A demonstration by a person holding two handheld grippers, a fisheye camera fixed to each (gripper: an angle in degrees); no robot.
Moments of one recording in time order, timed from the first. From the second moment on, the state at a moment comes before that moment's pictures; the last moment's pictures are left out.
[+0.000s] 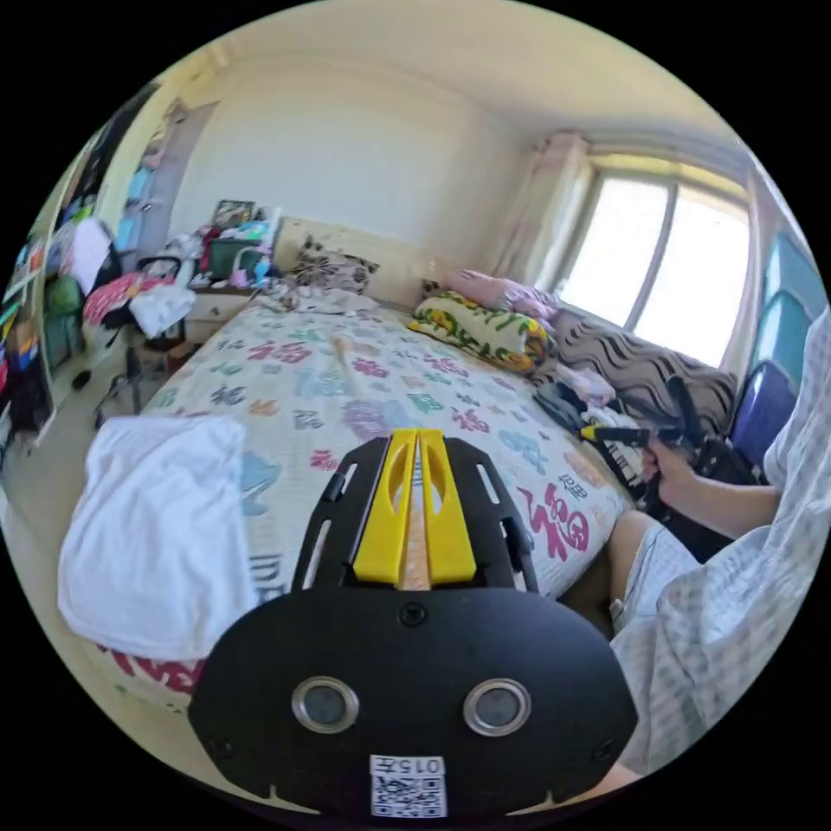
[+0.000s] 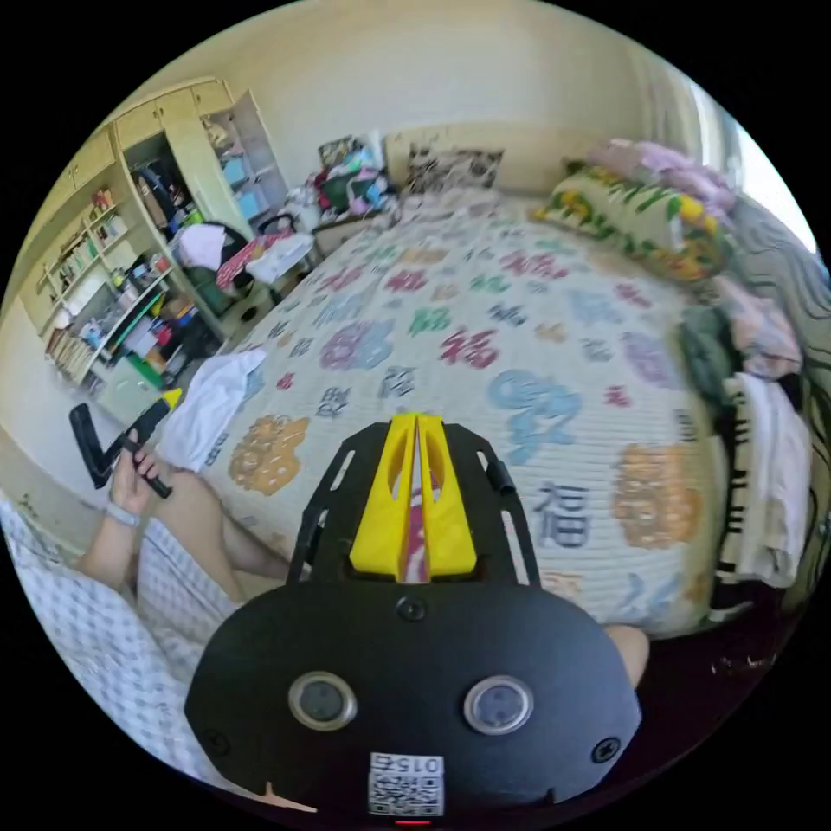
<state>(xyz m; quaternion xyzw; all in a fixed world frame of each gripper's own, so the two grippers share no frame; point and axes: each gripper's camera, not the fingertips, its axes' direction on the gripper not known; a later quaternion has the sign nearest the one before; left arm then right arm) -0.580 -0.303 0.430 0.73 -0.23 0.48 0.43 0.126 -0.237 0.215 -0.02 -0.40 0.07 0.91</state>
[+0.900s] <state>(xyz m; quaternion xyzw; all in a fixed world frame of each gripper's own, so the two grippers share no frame) -0.161 -0.612 0.874 0.42 -0.31 0.75 0.41 0.436 -0.115 0.173 -0.02 -0.17 0.23 0.96</state>
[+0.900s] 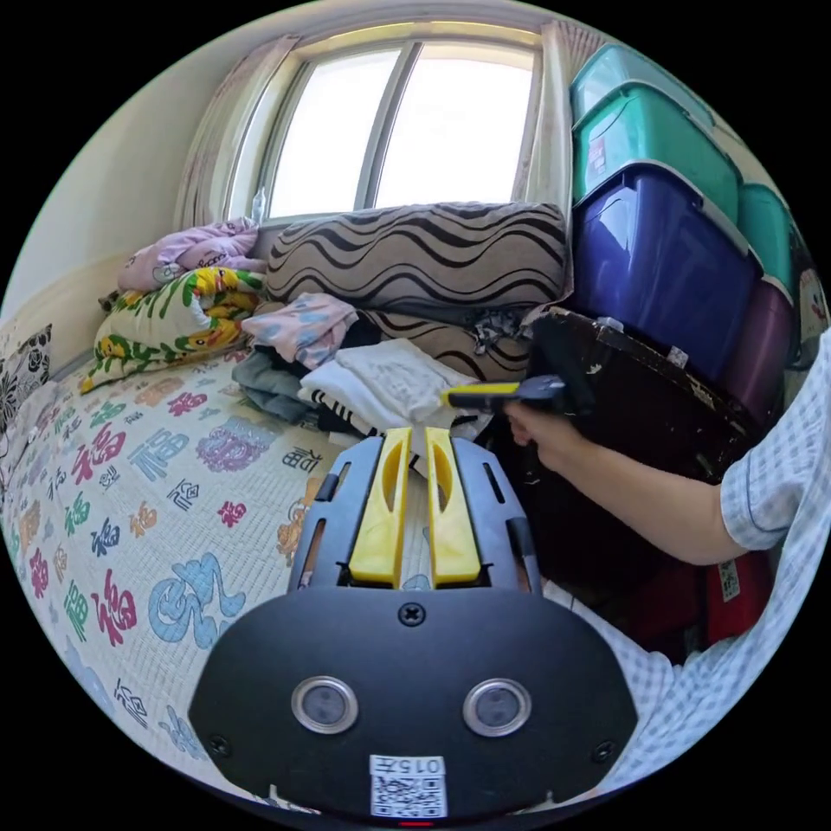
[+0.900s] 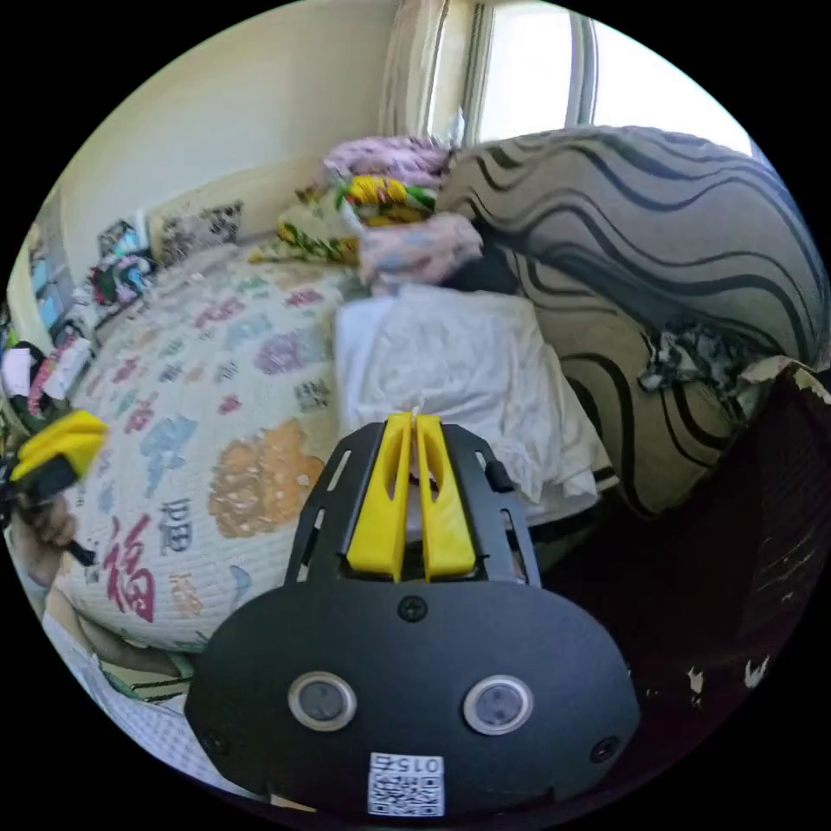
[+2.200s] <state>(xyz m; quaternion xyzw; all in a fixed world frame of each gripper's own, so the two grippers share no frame) -0.275 -0.288 0.734 0.61 -0.35 0.68 0.21 0.504 -0.303 -0.374 0.36 -0.55 0.03 0.75</state>
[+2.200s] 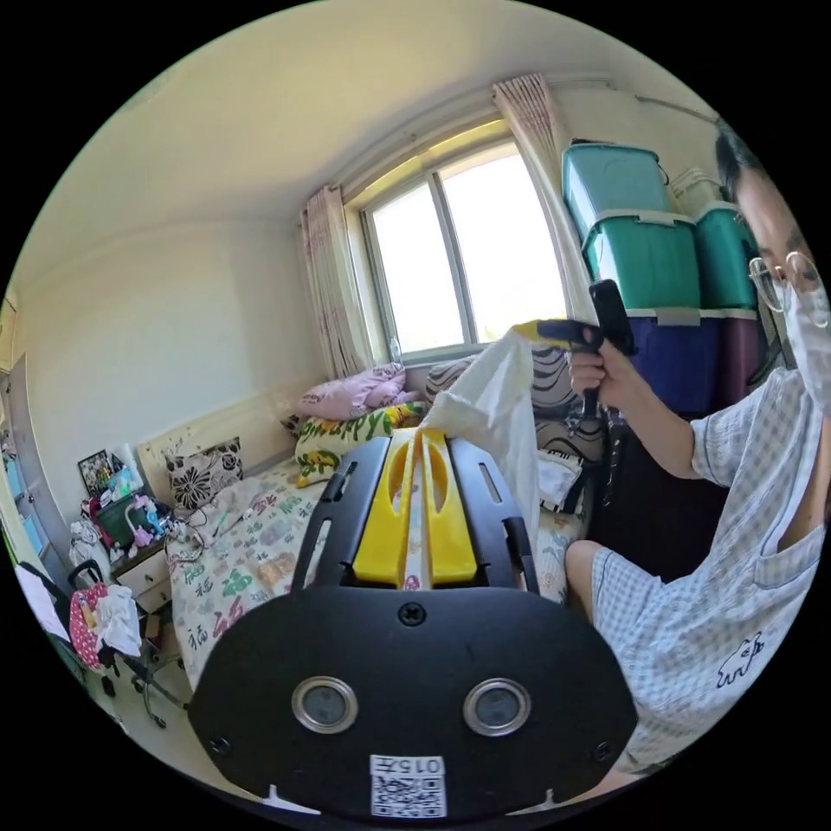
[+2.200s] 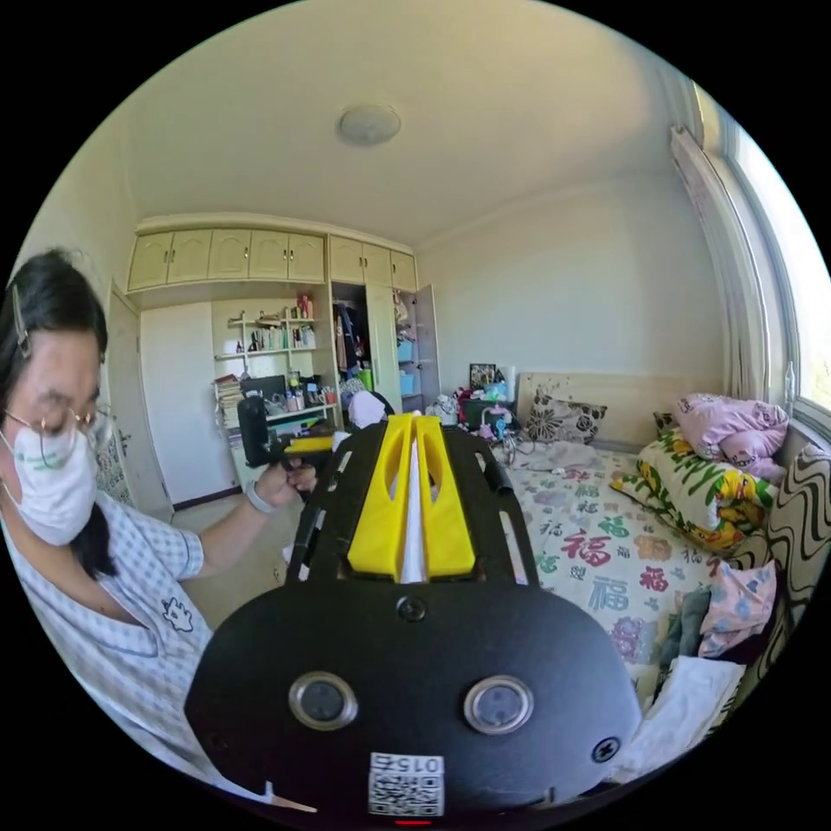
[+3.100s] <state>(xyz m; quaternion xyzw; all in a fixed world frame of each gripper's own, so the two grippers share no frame) -0.328 -0.503 0.767 0.60 -0.22 0.62 0.45 0.540 -0.322 -0.323 0.28 -0.55 0.07 0.79</state>
